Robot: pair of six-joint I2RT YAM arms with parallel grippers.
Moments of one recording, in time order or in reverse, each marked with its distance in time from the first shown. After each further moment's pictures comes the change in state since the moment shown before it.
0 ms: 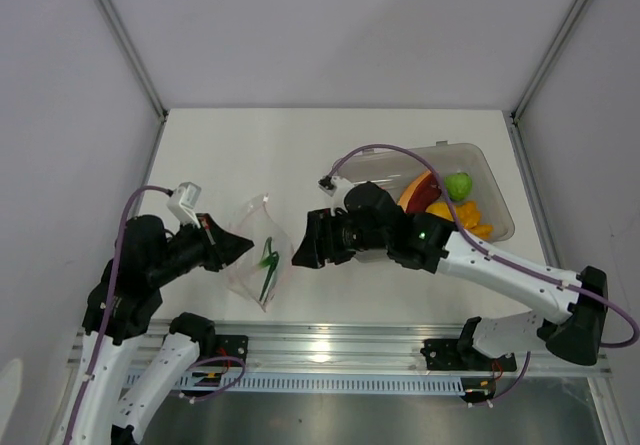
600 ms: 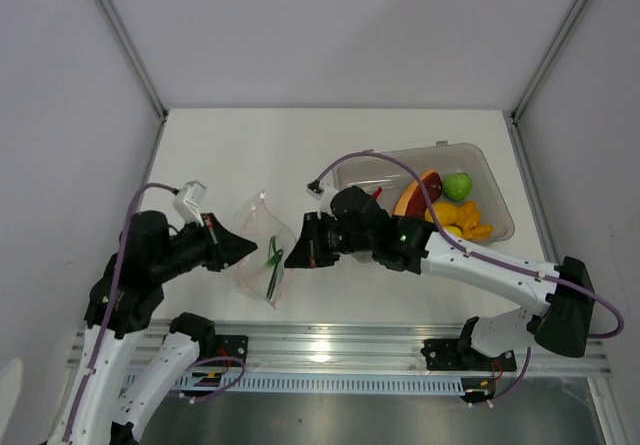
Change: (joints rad) left arm 0.000 0.035 -0.023 0.001 0.061 -0.024; right arm 0.021 0.062 -0.045 0.151 -0.064 0.150
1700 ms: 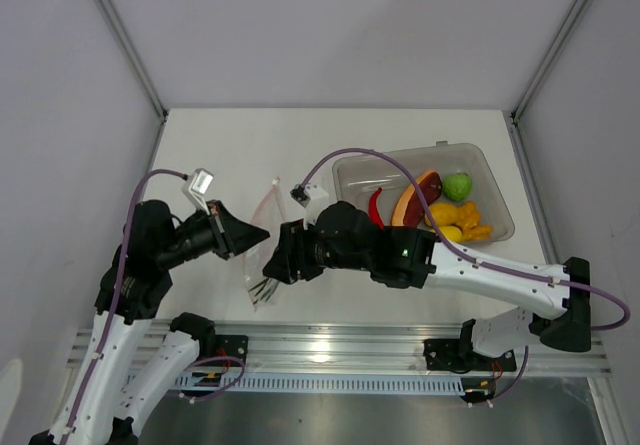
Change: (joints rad) left arm 0.000 0.049 -0.008 0.212 0.129 -0.040; right arm 0.198 0.002 0.185 -0.123 0.285 -0.105
